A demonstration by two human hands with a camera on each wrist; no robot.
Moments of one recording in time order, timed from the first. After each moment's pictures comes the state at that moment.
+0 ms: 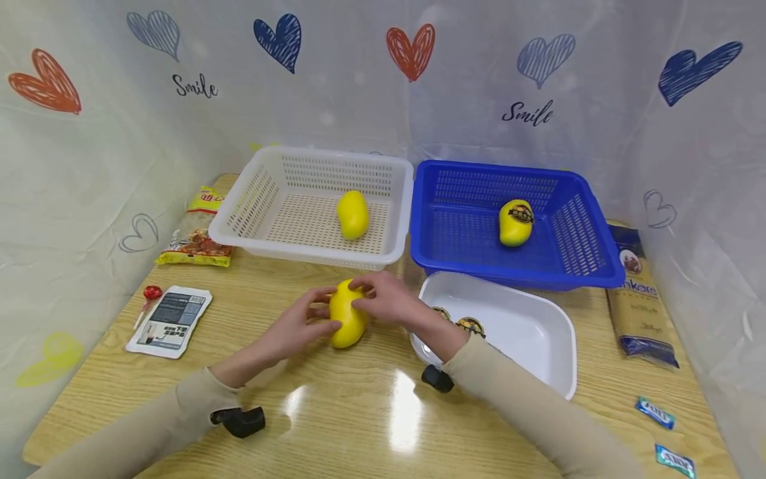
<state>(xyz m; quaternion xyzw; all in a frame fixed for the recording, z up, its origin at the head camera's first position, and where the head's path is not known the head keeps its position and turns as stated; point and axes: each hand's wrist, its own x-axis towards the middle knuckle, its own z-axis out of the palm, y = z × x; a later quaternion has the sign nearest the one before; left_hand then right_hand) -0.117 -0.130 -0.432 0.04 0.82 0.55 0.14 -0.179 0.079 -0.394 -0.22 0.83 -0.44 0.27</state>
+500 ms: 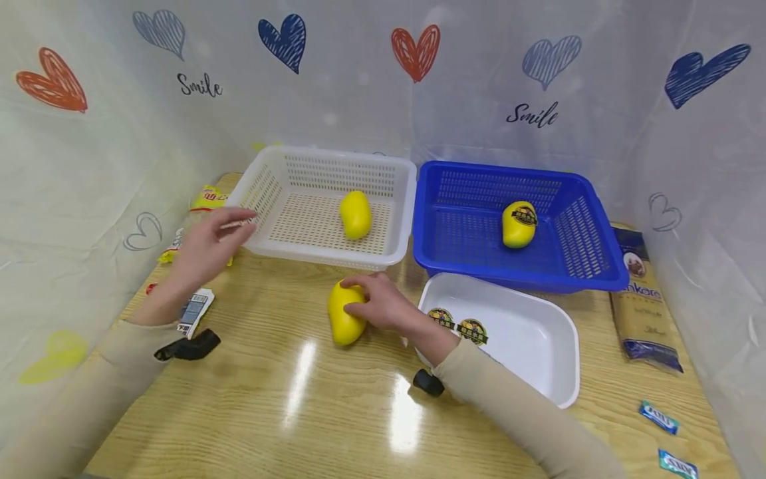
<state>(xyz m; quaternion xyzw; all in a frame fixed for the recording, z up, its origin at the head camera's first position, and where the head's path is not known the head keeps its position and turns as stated) -0.171 -0.236 -0.343 0.07 0.91 0.41 -0.10 -0.176 0.066 -0.403 -0.23 0.86 -0.40 0.22</state>
